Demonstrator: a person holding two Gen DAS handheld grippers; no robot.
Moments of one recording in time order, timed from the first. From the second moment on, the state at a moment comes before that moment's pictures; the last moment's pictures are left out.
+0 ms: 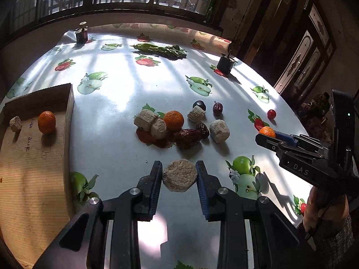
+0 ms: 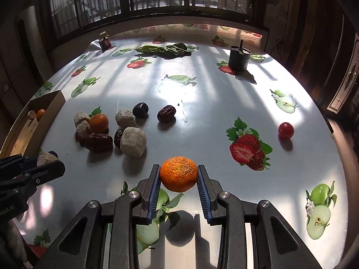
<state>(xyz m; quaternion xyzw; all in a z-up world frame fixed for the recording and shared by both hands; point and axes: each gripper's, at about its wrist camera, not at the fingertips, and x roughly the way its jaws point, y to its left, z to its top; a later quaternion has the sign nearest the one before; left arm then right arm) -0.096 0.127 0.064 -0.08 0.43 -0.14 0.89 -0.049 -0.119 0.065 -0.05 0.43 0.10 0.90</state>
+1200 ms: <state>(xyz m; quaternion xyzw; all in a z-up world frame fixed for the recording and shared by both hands) -0.035 0.382 0.034 -0.18 0.48 0.08 0.86 0.000 0.210 0.025 -0.11 0.47 0.33 0.81</state>
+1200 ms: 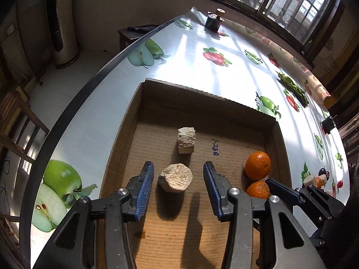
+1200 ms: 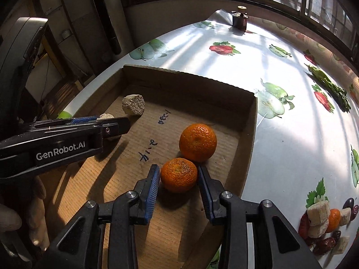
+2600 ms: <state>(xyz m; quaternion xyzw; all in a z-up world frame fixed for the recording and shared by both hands) -0.145 0.176 0.108 -0.01 0.34 0.10 0.94 -0.079 -0.073 0.082 0.00 0.34 0.12 0.93</state>
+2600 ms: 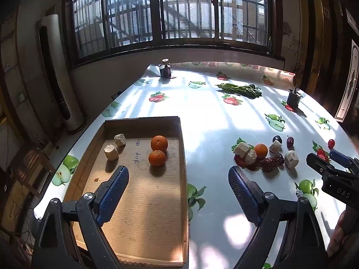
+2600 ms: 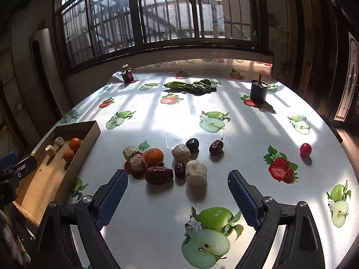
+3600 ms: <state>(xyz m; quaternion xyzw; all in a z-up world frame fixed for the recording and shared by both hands) -0.026 0.063 0.032 0.03 0.44 -0.15 0.88 -0.016 -0.196 0.054 0.13 0.43 0.10 0.89</state>
